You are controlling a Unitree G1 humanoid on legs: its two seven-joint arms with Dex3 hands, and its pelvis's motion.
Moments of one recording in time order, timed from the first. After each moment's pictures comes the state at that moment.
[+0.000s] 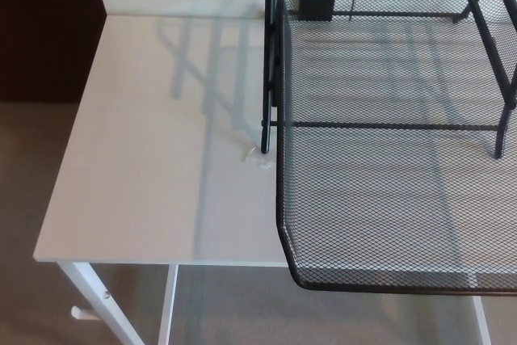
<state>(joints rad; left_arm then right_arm) -0.03 0.44 0.30 1.22 -0.10 -0.19 -0.34 0.65 -0.10 -0.74 -0.46 0.30 -0.60 0.08</state>
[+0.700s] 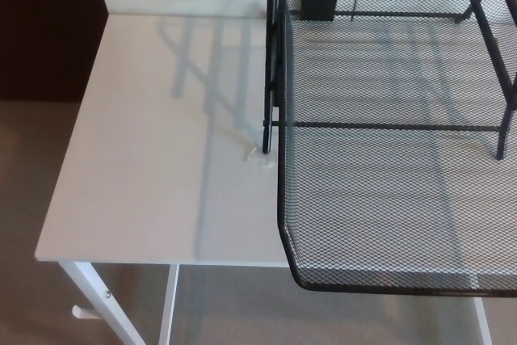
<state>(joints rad) -0.04 0.45 0.30 1.22 -0.10 -0.19 -0.34 0.70 -0.10 -0.70 -0.68 0.04 -0.85 0.09</state>
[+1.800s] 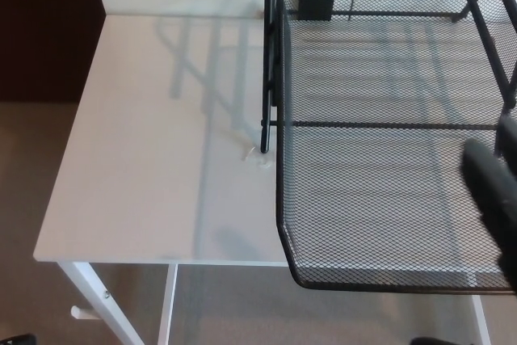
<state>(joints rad) -0.07 0.45 0.30 1.22 -0.10 -0.19 -0.35 0.60 -0.07 -0.20 -0.78 -0.49 -0.76 0.20</state>
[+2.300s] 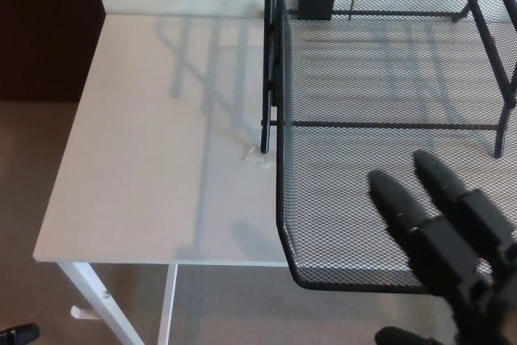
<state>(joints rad) -0.10 0.45 0.29 1.22 -0.10 -0.19 -0.35 0.55 -0.07 -0.09 -0.63 -0.74 -0.75 0.17</state>
